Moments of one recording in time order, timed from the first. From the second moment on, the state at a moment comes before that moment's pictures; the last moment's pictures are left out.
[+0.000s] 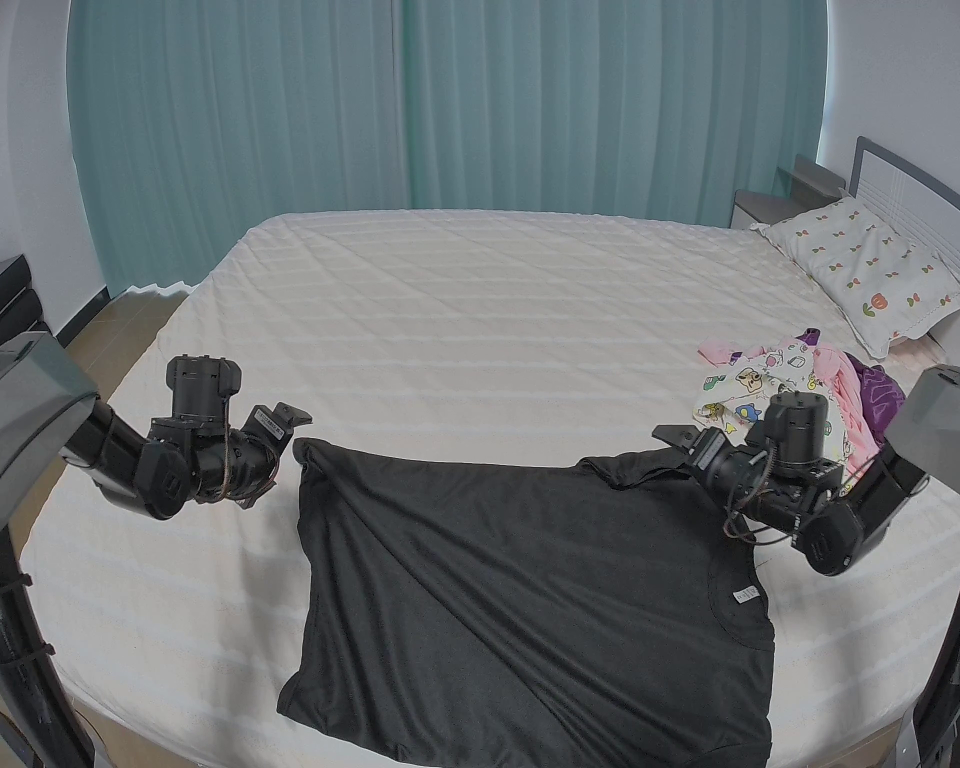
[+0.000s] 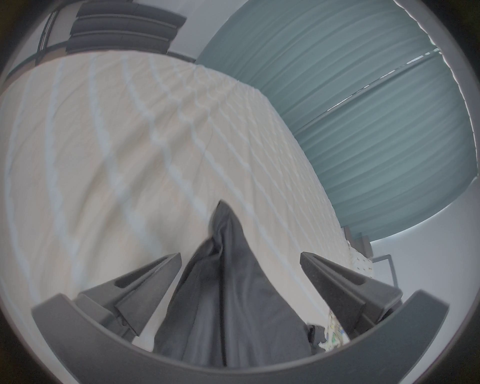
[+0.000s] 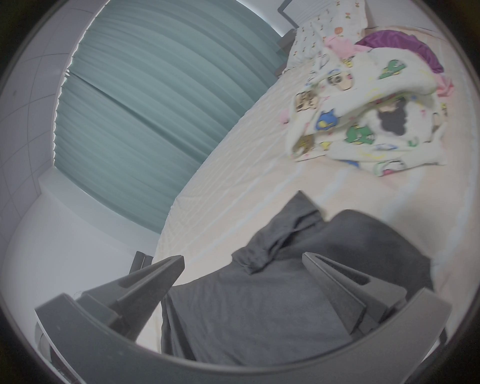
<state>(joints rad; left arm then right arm) -0.12 2.06 -1.00 -0.50 -0.04 -1.01 0.26 2.07 -0.72 -1.01 0.06 0.87</state>
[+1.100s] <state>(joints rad) -0.19 1.86 -0.60 -0.81 -0.14 -1.08 0.33 2.42 -1.46 -0.69 -0.05 0.99</state>
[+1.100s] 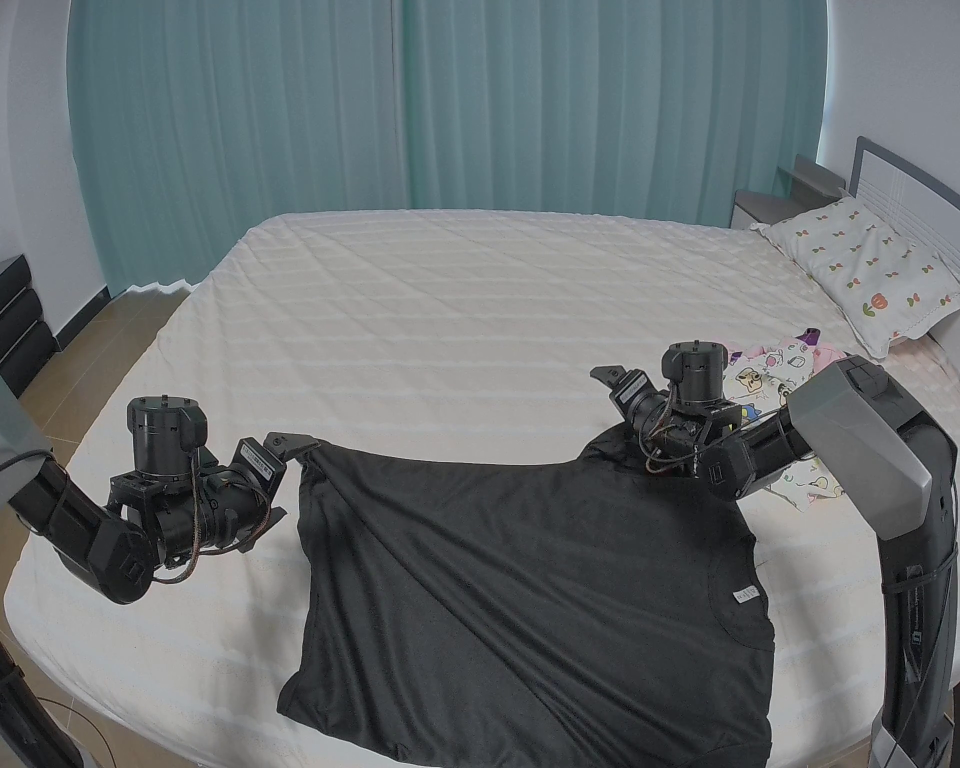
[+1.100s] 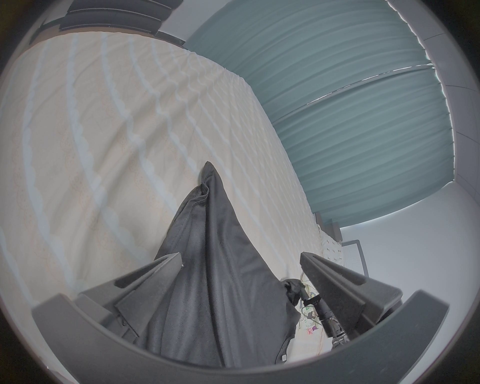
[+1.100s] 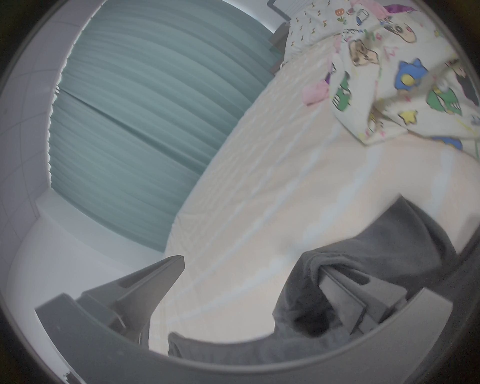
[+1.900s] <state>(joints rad) -0.19 1.86 -0.61 -0.81 -0.13 -1.08 0.25 2.48 -1.46 -0.81 -0.04 0.73</state>
